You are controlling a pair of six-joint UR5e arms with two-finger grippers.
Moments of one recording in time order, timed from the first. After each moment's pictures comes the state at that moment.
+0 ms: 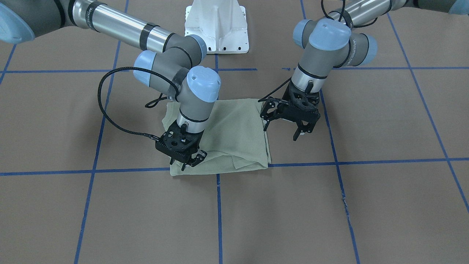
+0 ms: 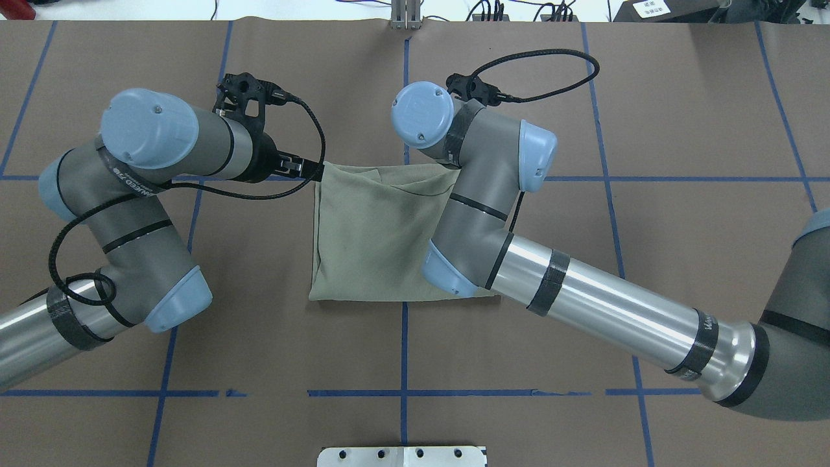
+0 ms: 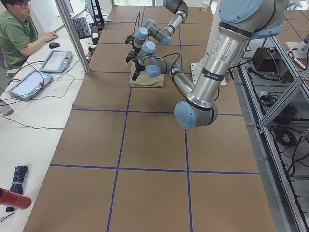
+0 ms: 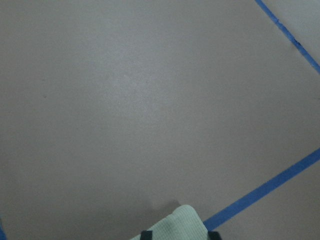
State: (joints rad) left arm -0.69 -2.07 -1.71 -2.02 -1.80 -0.89; right arm 0.62 -0.66 1.29 -1.66 1.59 1.53
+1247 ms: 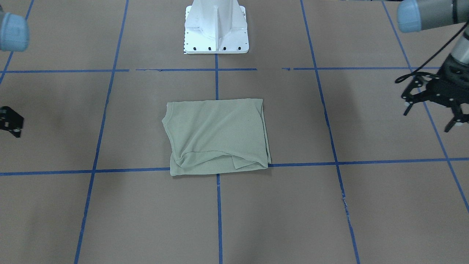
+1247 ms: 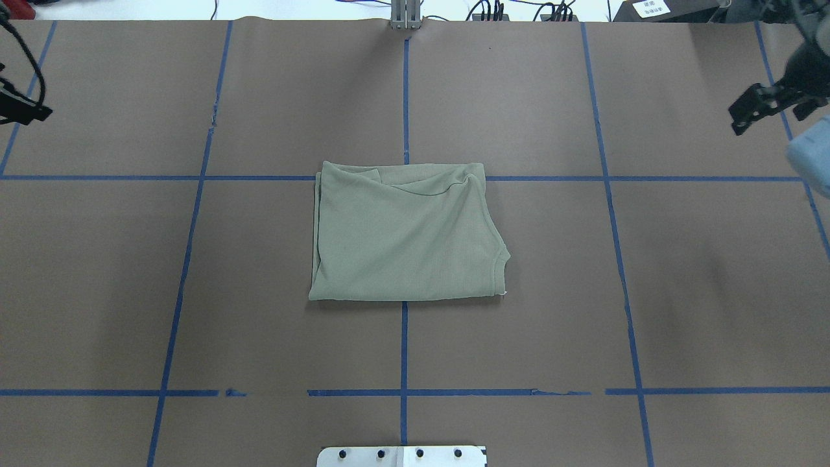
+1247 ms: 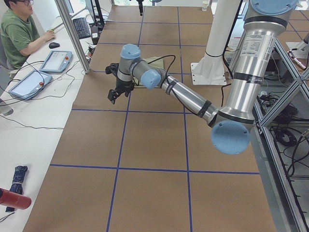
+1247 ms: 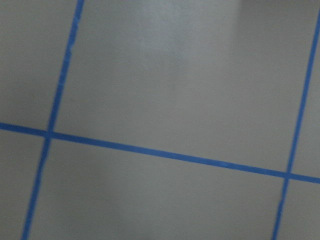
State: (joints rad) left arm -1.26 -1.73 -1.93 -1.68 -2.13 0.11; right arm 1.27 -1.33 1.84 -1.84 2.15 0.17
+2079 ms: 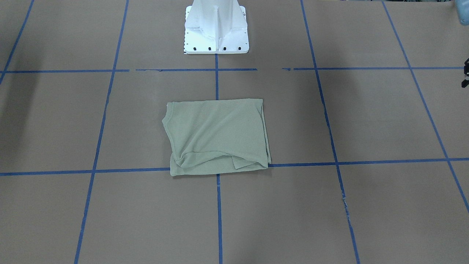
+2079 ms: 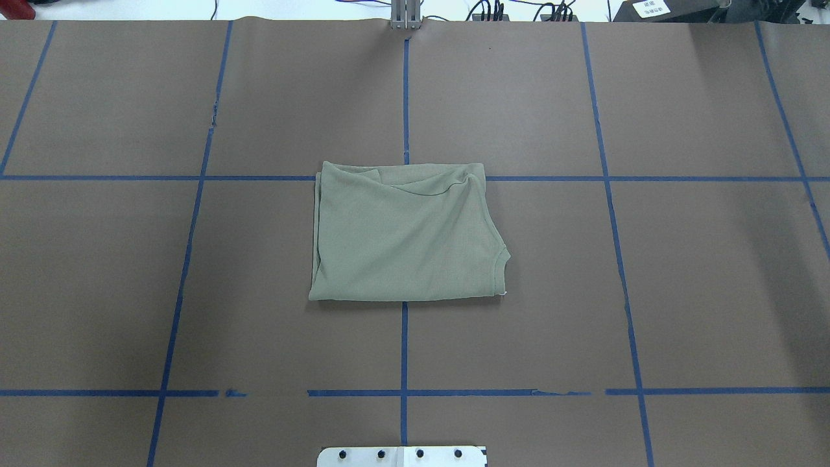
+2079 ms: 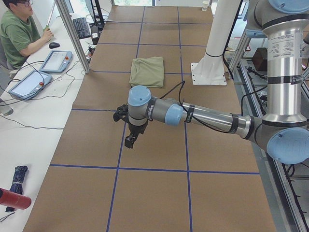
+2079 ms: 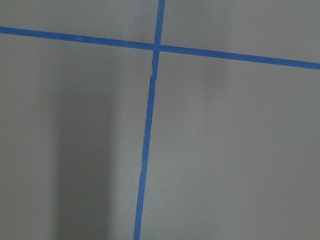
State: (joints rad) left arm -1.46 -1.46 -1.86 -1.67 -2.29 0.19; right arm 1.62 -1.72 1.84 -1.77 2.29 -0.18
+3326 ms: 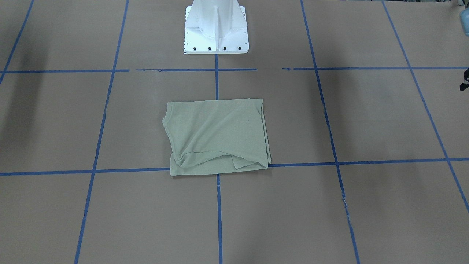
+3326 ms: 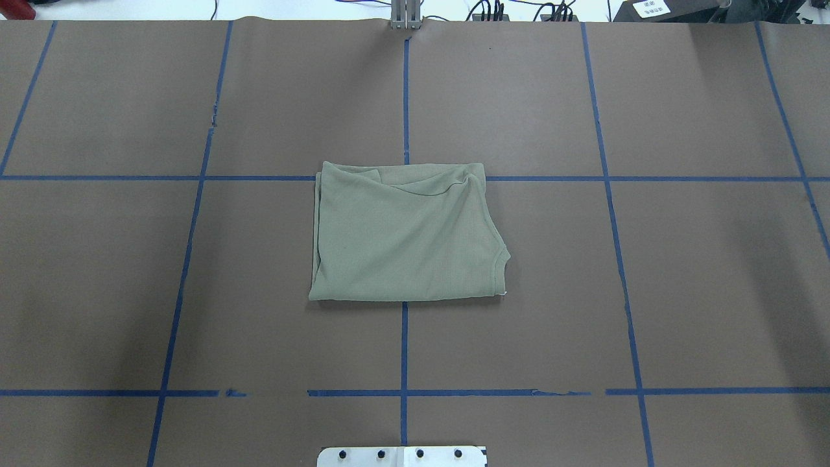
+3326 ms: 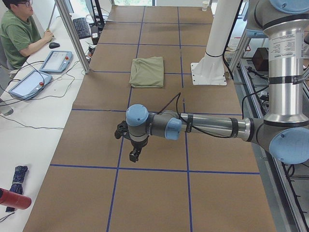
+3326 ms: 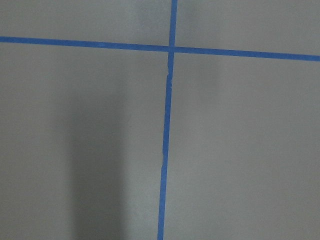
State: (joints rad) left arm -1.46 -1.46 -1.74 -1.68 -2.34 0.18; right arm 1.63 -1.81 1.98 -1.74 2.31 -0.09
